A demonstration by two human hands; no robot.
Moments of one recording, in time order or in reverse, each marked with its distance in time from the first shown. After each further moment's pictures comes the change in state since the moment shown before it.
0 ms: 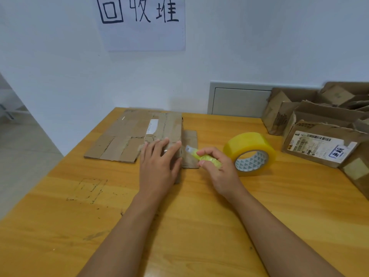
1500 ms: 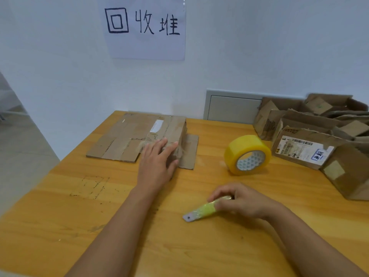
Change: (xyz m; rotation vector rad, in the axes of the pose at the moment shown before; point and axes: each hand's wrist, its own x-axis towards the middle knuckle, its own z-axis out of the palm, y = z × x) left_hand 0.001 -0.012 -0.005 -0.136 -0.141 -0.042; right_hand -0.052 -0.028 -0.067 -0.335 -0.637 0.351
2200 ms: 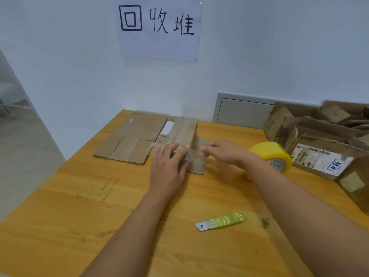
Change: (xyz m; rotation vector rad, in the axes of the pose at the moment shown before) left_hand 0.000 -0.003 0.013 -0.076 0.088 -0.009; right_hand 0.123 -0.060 -0.045 -0.315 0.235 0.152
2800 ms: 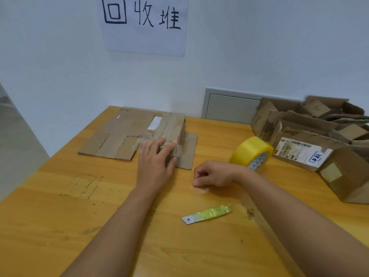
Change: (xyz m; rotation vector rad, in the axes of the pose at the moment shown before) left_hand -0.001 0.002 0.000 0.007 0.013 0.002; right_hand -0.030 0.038 0.025 -0.140 -0.382 -0.169
